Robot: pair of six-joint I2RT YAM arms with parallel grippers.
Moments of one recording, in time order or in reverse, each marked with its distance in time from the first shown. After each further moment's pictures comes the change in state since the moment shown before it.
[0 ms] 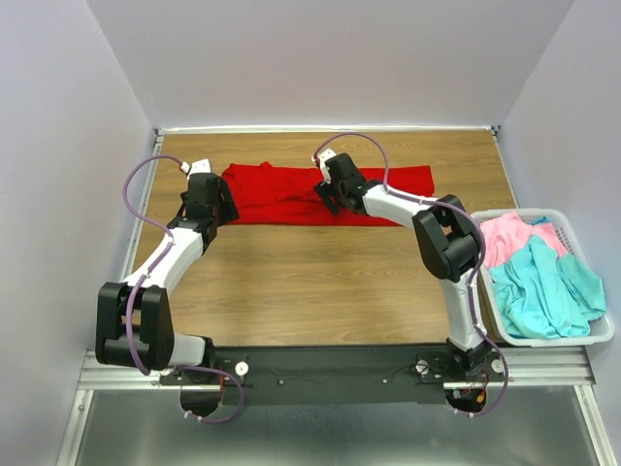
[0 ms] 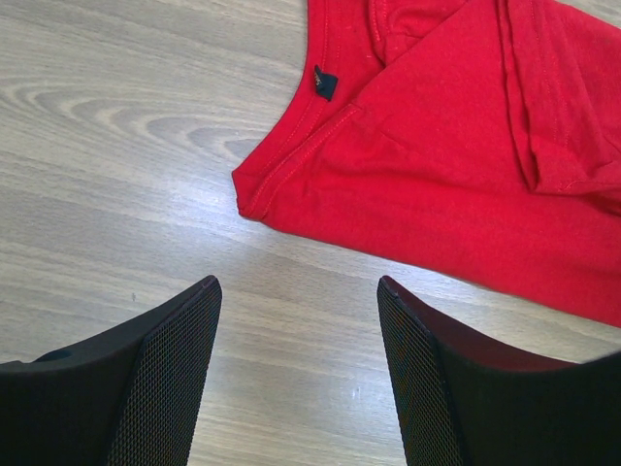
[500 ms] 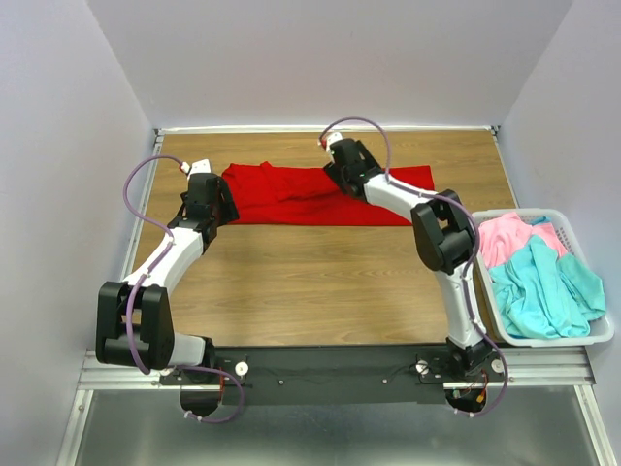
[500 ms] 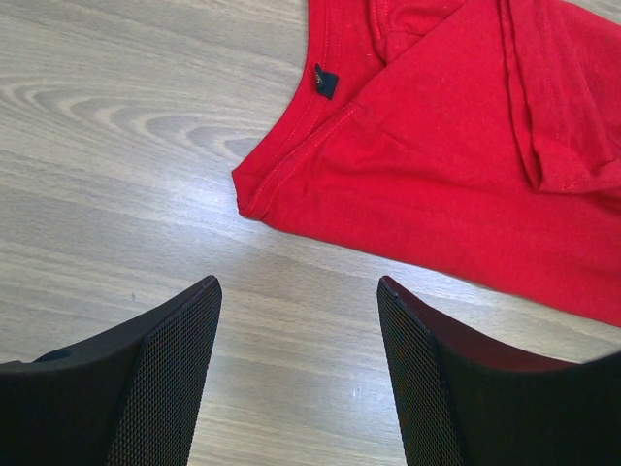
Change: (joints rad) left arm 0.000 0.003 0.000 0.000 0.000 0.000; right arm -0.045 0.089 0.151 0.039 0.216 -0.142
